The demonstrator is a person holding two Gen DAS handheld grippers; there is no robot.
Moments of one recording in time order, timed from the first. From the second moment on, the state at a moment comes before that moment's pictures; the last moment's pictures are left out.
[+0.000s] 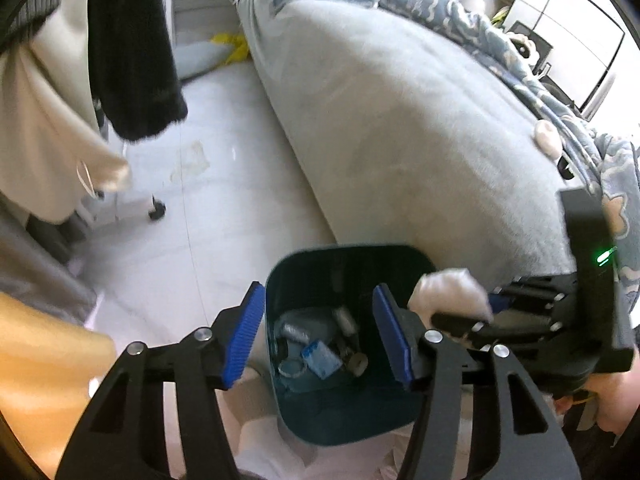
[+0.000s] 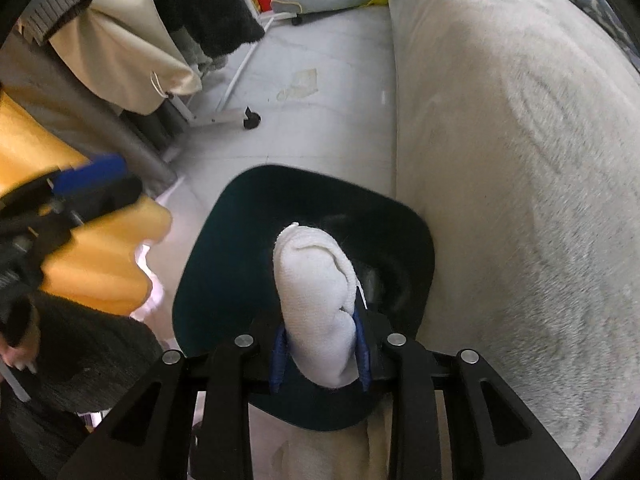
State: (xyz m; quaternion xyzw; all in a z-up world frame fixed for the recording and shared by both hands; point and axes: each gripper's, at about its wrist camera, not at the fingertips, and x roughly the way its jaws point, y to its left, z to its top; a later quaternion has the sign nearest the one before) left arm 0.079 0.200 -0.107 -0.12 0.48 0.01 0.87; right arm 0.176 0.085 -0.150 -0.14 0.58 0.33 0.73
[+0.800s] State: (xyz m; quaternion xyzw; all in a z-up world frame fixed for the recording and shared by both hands) left arm 0.075 0.140 0.013 -0.05 0.29 -0.02 0.95; right arm 0.174 0.046 -0.083 -0.11 0.47 0.37 0.79
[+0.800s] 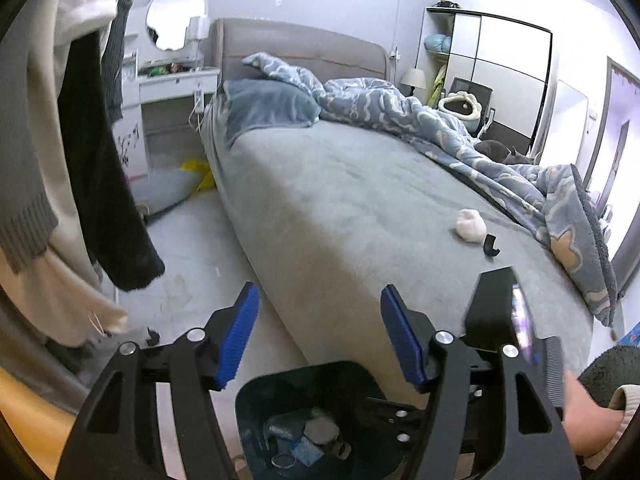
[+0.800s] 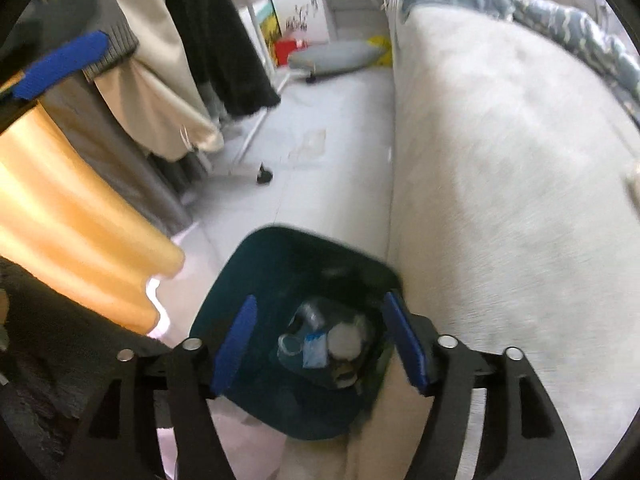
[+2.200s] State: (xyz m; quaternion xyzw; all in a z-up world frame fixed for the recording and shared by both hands) left arm 0.180 -0.004 0.013 -0.04 0.27 -0.11 0.96; right arm 0.266 -0.183 -0.039 -0.11 0.38 0.30 0.87
